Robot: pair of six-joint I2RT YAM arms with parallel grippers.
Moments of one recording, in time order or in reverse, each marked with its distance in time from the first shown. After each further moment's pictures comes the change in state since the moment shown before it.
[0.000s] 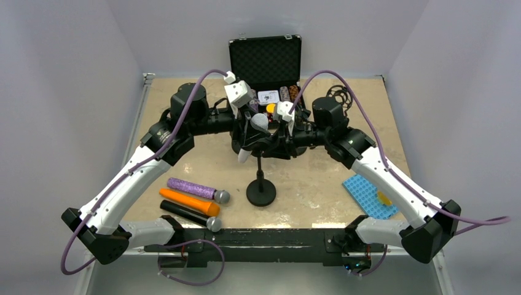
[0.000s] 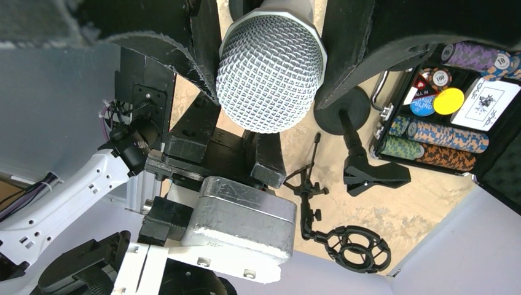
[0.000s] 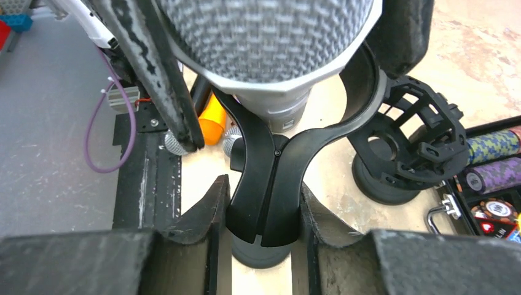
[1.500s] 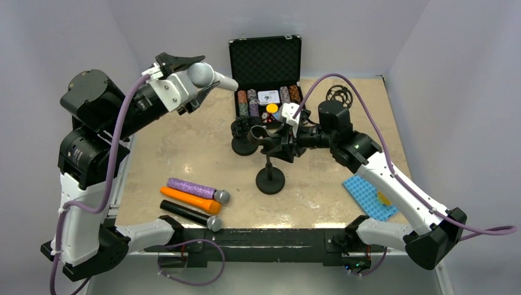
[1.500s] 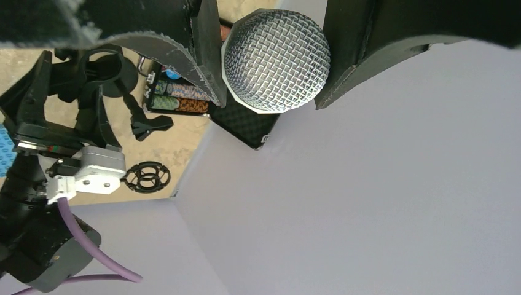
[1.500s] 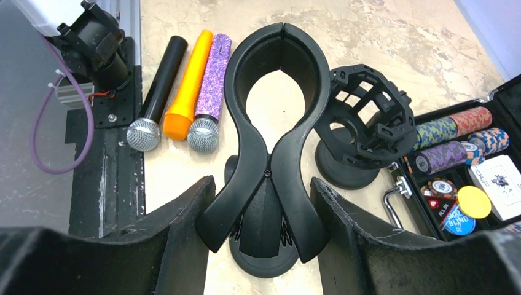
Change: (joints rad) left arm 0.092 -0.042 0.573 -0.295 -0.240 0.573; right arm -0.006 -0.062 -0.035 0.002 0.103 -0.069
